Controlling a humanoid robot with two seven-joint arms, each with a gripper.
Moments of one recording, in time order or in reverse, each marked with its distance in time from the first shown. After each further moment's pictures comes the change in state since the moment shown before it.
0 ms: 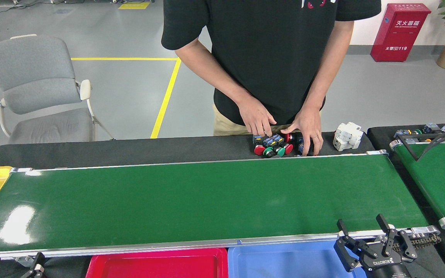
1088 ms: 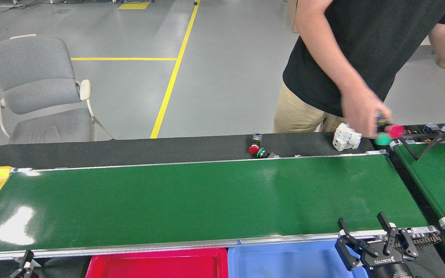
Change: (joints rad) left arm -0.007 -0.005 0.040 -0.016 0.005 -0.001 0.007; right arm 0.013 0.024 -0.008 -0.001 0.000 -0.010 0.009
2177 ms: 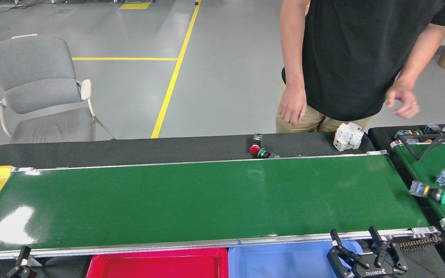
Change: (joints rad) left arm 0.006 -0.008 -0.010 0.010 -0.003 -0.003 0.153; right arm 0.025 0.036 0.003 0.000 0.000 -0.016 0.009
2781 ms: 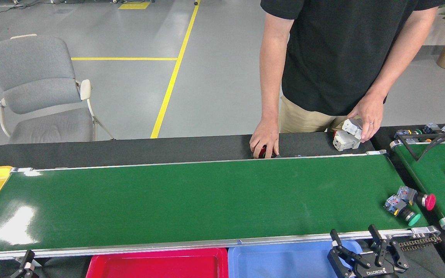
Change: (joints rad) left arm 0.002 0.020 0.004 0.005 0.005 -0.057 -0.092; right arm 0.001 -0.015 -0.003 0.001 0.000 -0.012 -0.002
